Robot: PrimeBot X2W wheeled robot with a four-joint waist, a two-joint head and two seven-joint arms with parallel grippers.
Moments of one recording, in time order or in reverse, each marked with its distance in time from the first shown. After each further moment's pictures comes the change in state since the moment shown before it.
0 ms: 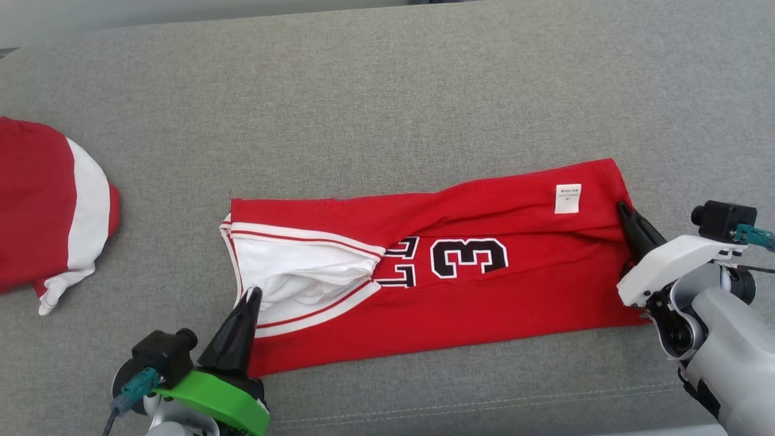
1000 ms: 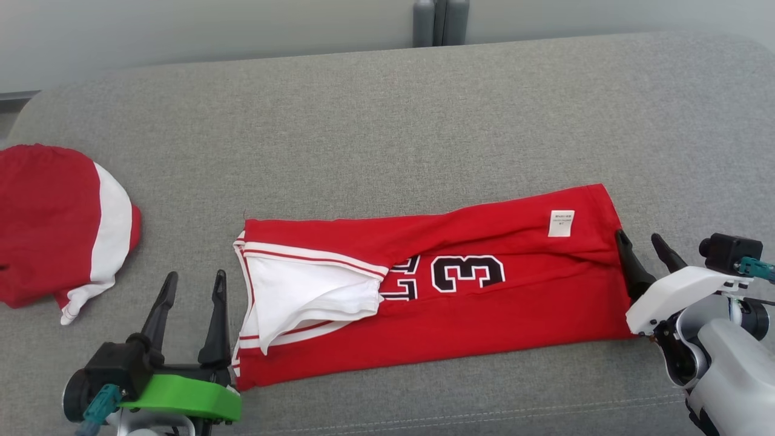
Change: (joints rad) left arm 0.094 -0.166 0.308 -0.103 0.245 0.012 0.000; right arm 0.099 0.044 -0.148 0.035 -0.155 0.000 0.000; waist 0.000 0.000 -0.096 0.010
